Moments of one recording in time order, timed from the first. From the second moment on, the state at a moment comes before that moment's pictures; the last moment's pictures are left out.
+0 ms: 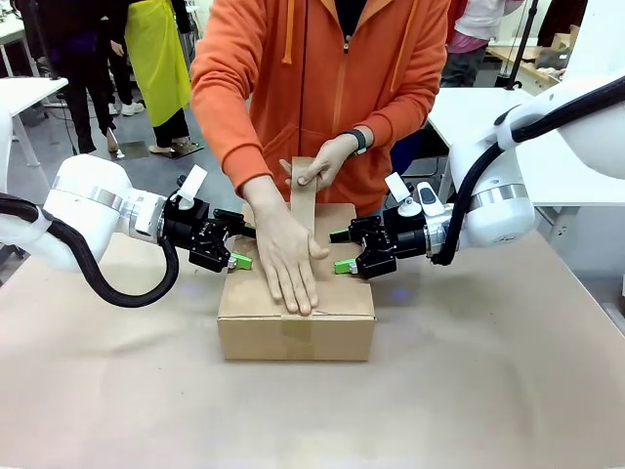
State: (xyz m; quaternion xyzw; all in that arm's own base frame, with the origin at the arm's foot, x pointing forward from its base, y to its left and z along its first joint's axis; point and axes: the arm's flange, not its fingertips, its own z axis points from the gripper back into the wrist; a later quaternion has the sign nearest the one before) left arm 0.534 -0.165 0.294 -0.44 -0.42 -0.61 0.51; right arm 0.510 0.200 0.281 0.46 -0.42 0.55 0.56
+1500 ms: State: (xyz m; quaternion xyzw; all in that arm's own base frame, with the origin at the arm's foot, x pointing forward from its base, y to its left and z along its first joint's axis) left arm 0.534 -0.165 0.294 -0.44 -0.42 -0.61 0.51; right arm 0.510 0.200 0.280 0.46 -0.42 0.55 0.56
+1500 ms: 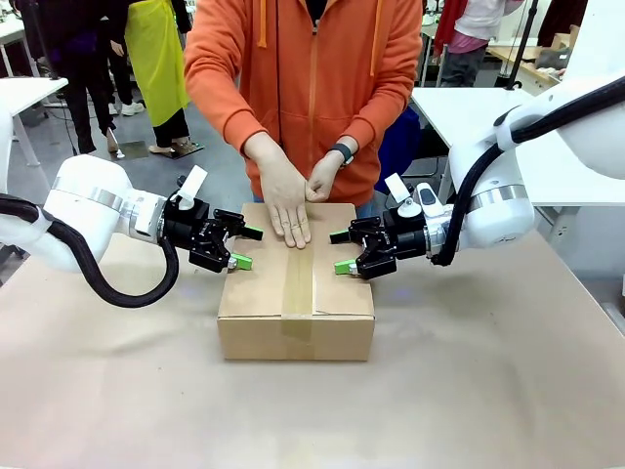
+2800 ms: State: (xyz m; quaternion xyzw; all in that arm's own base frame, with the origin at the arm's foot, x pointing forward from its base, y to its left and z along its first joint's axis) left arm 0.534 -0.165 0.294 -0.44 -0.42 -0.61 0.51; right arm 0.510 0.200 0.281 0.46 -0.42 0.55 0.56
